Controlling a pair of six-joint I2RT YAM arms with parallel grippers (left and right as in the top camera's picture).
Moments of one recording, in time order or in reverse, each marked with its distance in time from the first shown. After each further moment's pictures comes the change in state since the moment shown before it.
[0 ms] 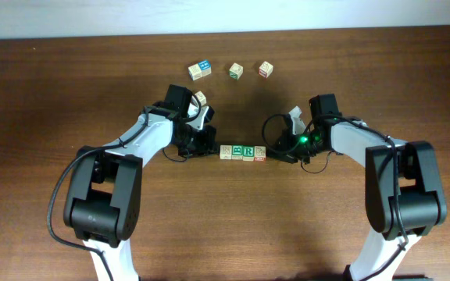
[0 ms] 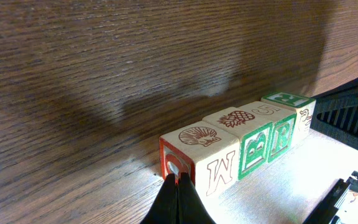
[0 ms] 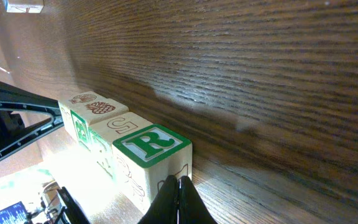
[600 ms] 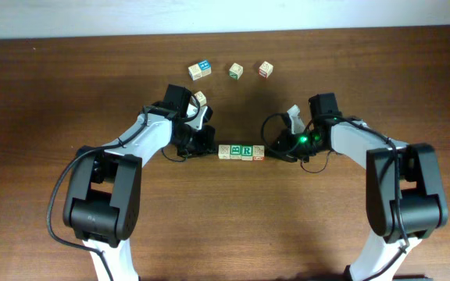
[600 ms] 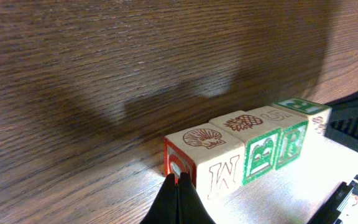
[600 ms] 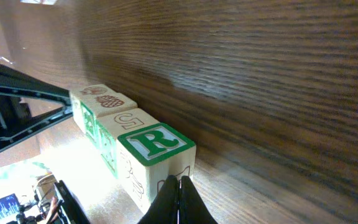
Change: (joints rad) left arm 0.004 0.000 0.000 -0.003 -0.011 -0.003; right arm 0.009 -0.023 0.000 -0.003 -0.013 -0.037
